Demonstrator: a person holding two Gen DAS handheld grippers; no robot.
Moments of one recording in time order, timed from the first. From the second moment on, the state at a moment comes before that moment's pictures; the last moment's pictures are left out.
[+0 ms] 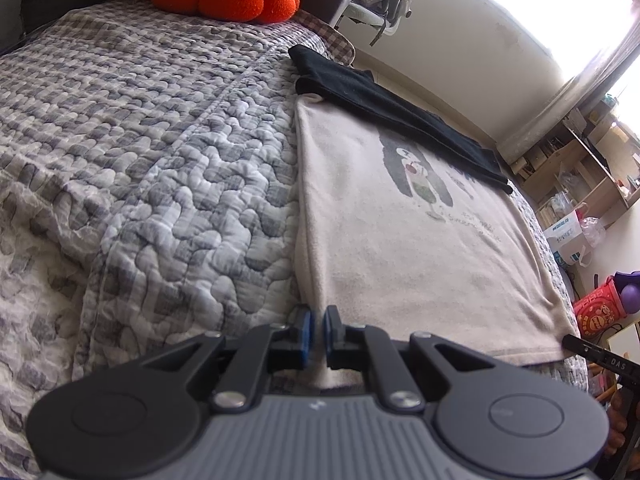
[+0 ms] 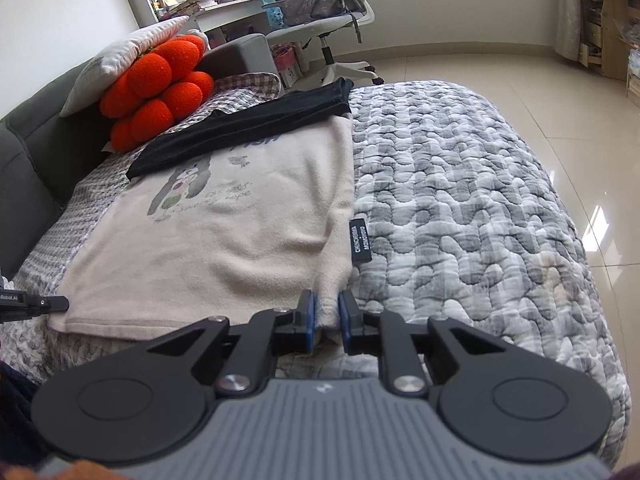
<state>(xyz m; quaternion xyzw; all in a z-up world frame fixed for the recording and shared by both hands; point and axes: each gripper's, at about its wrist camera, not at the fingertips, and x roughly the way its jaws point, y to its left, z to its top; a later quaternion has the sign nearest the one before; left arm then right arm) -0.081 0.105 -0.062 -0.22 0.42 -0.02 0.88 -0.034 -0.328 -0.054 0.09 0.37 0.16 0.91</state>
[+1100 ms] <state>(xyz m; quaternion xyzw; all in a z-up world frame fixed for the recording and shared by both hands) -0.085 0.097 -0.061 -0.19 0.42 -0.04 0.88 -0.042 -0.331 -0.056 0.09 0.37 0.15 0.91</state>
